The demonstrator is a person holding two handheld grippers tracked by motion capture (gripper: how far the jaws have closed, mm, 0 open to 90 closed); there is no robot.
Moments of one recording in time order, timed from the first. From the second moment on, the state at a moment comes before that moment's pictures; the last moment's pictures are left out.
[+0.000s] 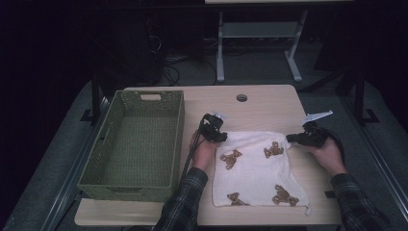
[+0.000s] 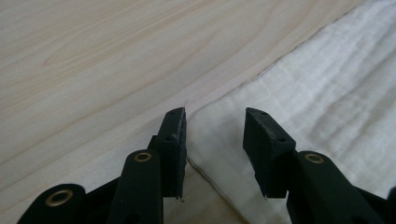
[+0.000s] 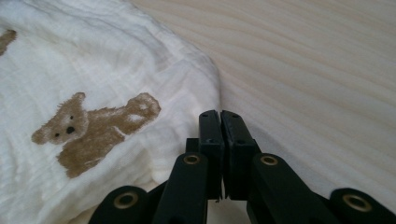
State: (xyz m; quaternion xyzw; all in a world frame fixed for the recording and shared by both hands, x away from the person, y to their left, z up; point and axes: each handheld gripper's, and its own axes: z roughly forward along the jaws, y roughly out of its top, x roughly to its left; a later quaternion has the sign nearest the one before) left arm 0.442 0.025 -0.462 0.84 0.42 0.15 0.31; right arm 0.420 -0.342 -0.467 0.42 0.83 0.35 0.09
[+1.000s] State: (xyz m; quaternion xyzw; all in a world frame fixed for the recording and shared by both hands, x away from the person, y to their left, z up) left arm 0.471 0.033 -0.457 0.81 0.45 0.20 0.32; right arm 0.464 -0.349 -0.449 0.42 0.81 0.37 0.14
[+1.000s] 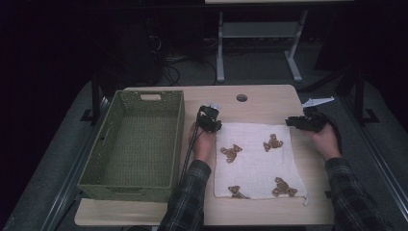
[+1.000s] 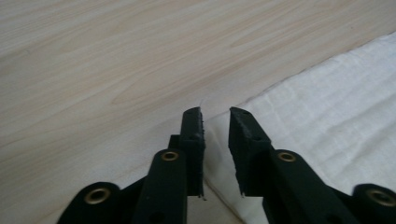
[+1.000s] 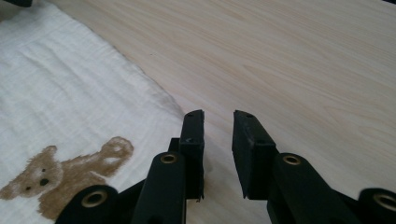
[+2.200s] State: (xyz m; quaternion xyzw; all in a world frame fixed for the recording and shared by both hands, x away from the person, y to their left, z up) left arm 0.476 0.039 -0.463 0.82 0.43 0.15 0.35; right arm 0.461 -0.339 -0.455 0.40 0.83 0.37 0.12
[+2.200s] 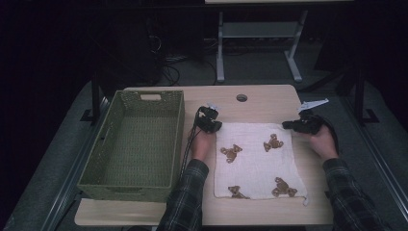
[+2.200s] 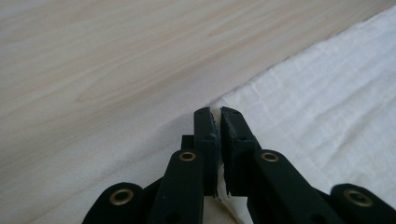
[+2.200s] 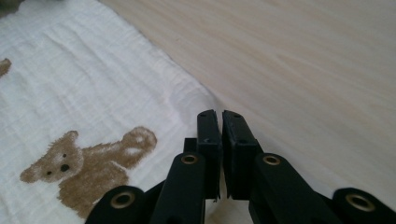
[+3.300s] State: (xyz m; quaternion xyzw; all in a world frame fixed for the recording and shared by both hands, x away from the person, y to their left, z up) left arm 0.412 0.046 -0.417 0.81 0.41 0.17 0.38; right arm 0.400 -0.351 -0.416 0.39 0.81 0.40 0.16
